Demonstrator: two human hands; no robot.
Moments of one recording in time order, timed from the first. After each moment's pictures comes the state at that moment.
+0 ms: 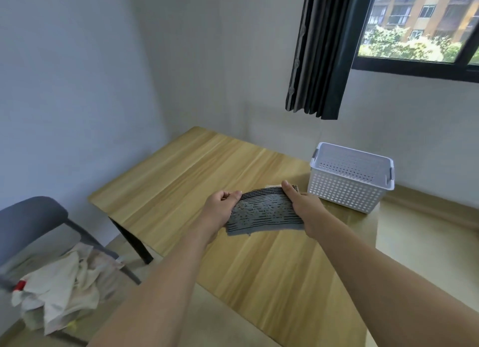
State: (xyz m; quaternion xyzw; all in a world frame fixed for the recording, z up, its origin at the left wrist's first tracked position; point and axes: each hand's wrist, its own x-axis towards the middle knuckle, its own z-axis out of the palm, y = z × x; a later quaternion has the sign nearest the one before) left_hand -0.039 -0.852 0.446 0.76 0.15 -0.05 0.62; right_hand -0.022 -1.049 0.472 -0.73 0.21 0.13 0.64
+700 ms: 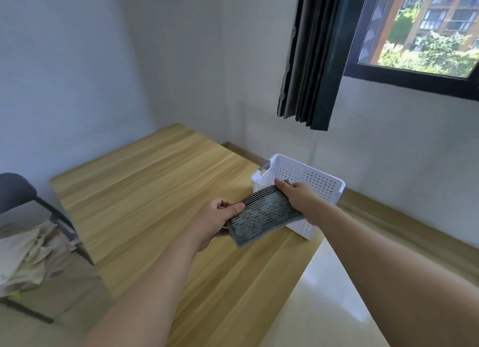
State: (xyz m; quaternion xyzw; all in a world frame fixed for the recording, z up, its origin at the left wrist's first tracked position) left_hand 0.037 -1.147 0.442 0.70 0.19 -0.07 0.69; right_hand 0.133 -1.341 0.469 -0.85 0.02 0.19 0.48
